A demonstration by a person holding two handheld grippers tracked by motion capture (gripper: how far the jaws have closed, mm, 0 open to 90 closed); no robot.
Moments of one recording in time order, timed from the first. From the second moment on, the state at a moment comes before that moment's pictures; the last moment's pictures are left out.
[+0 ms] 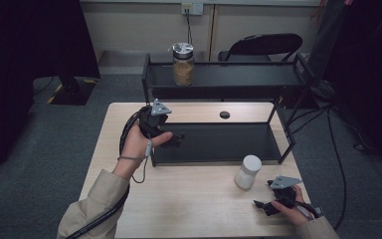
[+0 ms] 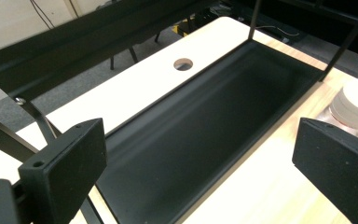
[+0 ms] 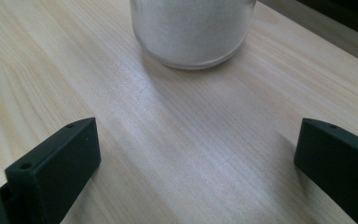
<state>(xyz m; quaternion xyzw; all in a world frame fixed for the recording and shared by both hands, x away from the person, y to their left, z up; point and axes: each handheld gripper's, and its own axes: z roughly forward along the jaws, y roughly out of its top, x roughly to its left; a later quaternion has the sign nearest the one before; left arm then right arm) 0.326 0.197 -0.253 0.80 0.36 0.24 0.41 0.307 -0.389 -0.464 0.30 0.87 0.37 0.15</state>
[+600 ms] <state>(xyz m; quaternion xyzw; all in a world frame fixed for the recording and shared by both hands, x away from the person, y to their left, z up) 0.309 0.204 -0.287 0.81 0.36 0.23 0.41 0.307 -0.389 -0.464 0.30 0.87 0.37 0.15</state>
